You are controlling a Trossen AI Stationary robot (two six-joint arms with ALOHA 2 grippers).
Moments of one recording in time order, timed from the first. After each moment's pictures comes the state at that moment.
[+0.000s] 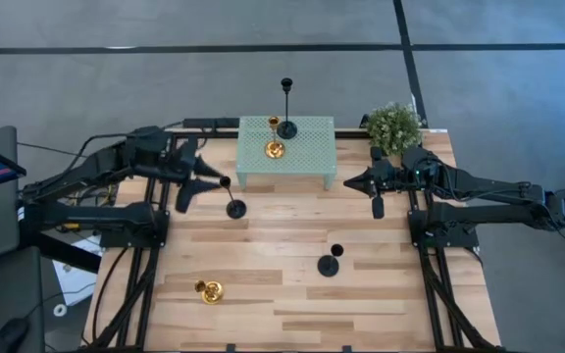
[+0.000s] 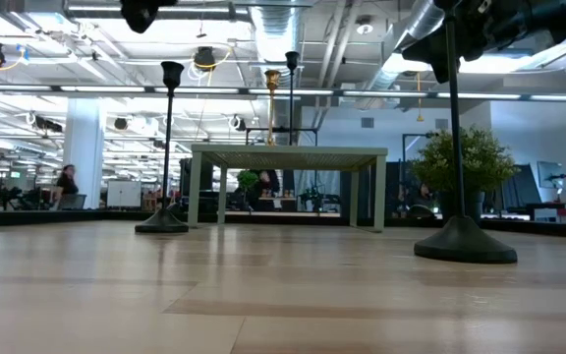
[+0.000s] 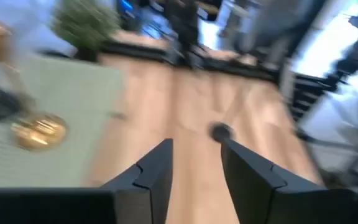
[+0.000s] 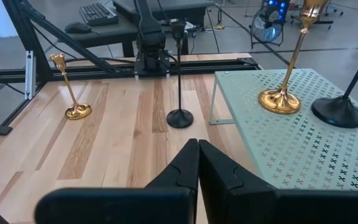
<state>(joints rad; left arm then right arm) 0.29 0.63 1.00 -0.62 0.33 0.01 -0.26 0.73 0.58 -0.13 -0.18 -0.06</state>
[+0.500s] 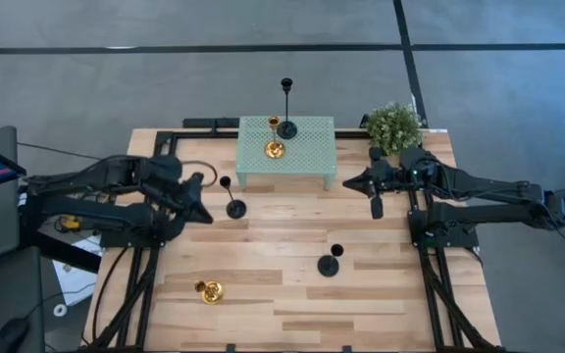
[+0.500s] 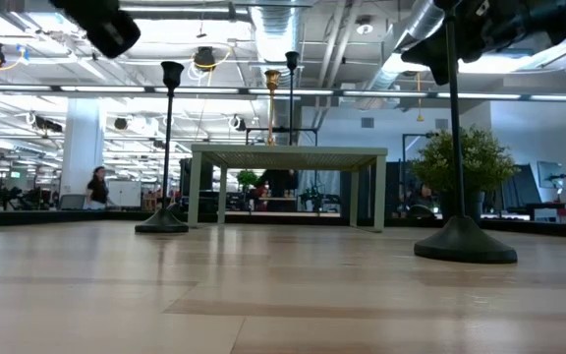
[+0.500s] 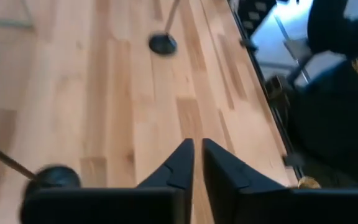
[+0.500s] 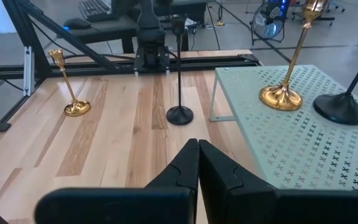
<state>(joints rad) 0.07 0.61 0.88 -0.80 0.37 -0.01 -0.26 0.75 0.58 -0.13 -0.18 -0.06</state>
